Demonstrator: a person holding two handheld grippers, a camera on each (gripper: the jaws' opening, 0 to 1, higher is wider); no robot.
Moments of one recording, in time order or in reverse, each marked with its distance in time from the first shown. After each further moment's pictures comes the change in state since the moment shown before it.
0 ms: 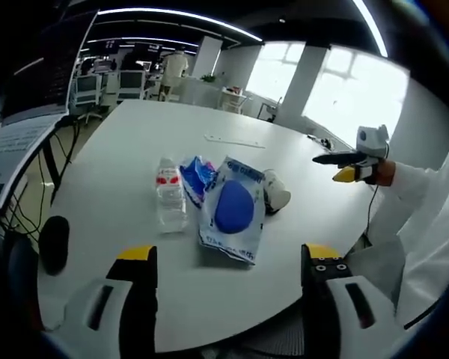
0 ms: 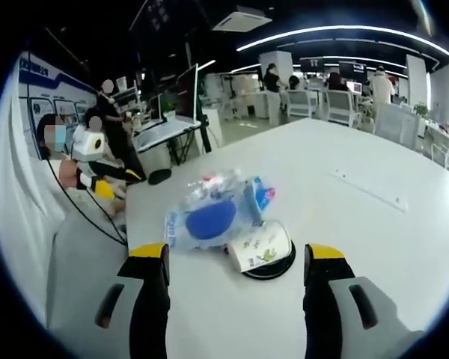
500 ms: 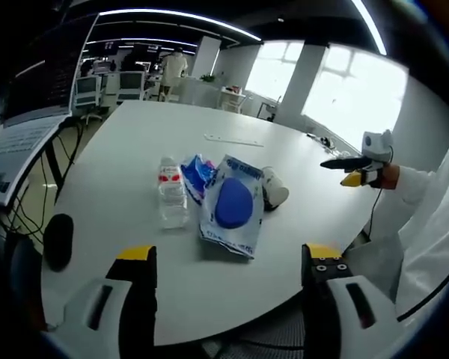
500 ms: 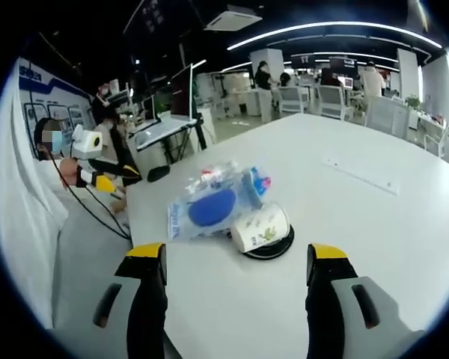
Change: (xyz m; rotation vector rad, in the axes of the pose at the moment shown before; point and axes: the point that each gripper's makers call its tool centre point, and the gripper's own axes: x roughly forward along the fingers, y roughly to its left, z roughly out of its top) left arm -0.013 -0.005 -0.004 0.010 0.002 0.003; right arm -0.026 0.006 -0.021 0.044 0.009 -0.039
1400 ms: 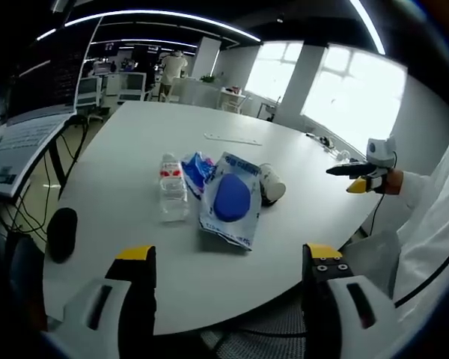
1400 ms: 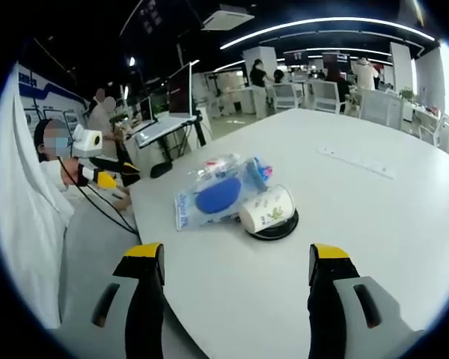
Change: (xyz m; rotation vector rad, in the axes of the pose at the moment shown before) left arm -0.016 -0.010 -0.007 0.007 -0.002 0.003; right arm -0.023 0.021 -0.025 0.043 0.007 -0.023
